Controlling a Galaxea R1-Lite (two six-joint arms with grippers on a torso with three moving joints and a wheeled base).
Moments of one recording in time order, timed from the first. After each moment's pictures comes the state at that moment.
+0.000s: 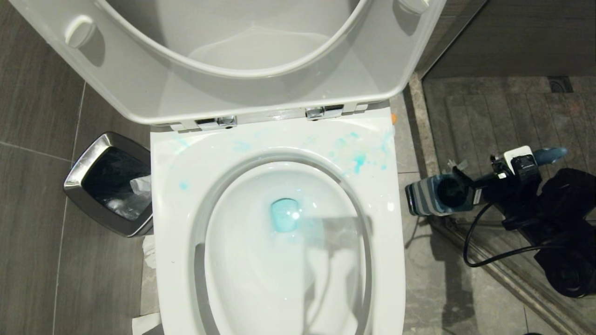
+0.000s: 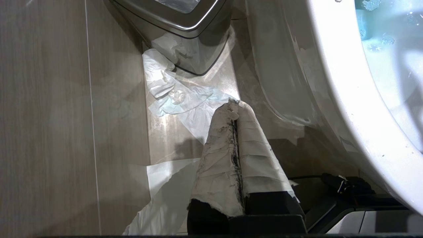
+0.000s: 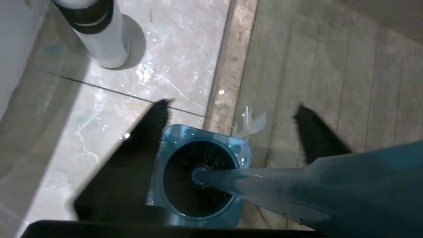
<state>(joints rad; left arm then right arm) -0.01 0.00 0.00 0.00 0.00 0.00 -0.06 1.99 -0.60 -1.52 0.08 -0.34</state>
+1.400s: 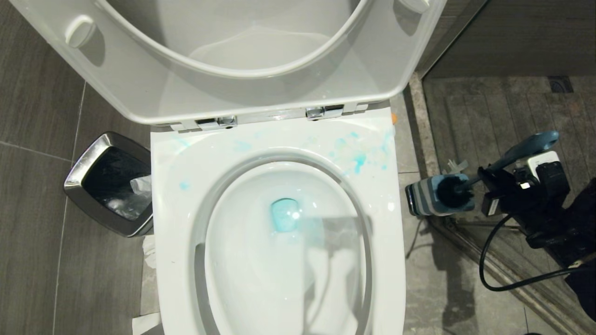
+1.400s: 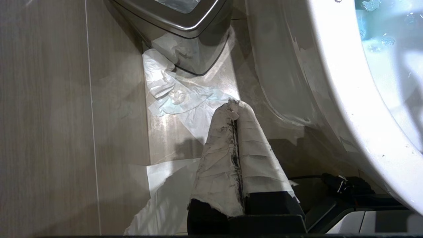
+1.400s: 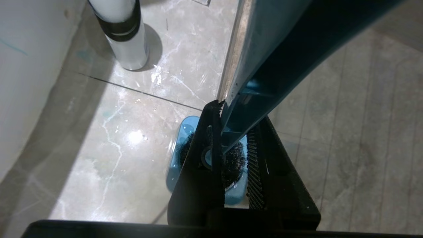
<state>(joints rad) -0.01 0.00 0.00 0.00 0.00 0.00 -0.04 1.82 -0.40 -1.52 0.08 -0.34</state>
